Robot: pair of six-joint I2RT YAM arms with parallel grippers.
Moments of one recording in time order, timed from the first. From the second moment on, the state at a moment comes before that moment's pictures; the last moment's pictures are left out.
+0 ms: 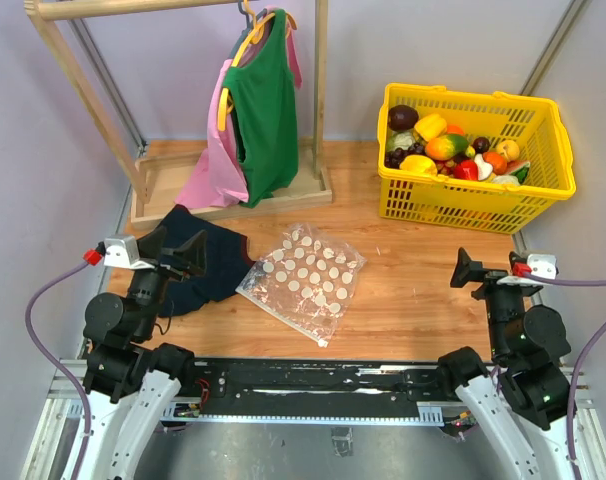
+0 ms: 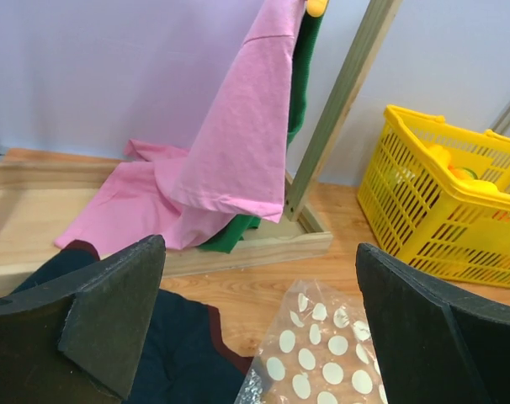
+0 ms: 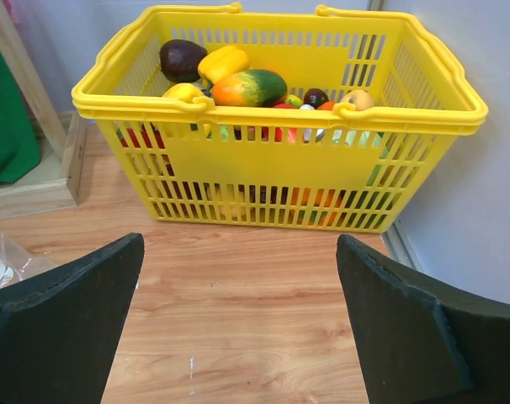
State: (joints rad) left arm -0.28 0.20 0.61 -0.19 -0.12 -0.26; right arm 0.38 0.12 0.68 -0.48 0.46 -0.05
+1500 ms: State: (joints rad) left arm -0.28 0.79 0.58 -0.32 0.25 -0.55; right arm 0.73 1.00 0.79 -0.41 -0.19 0.04
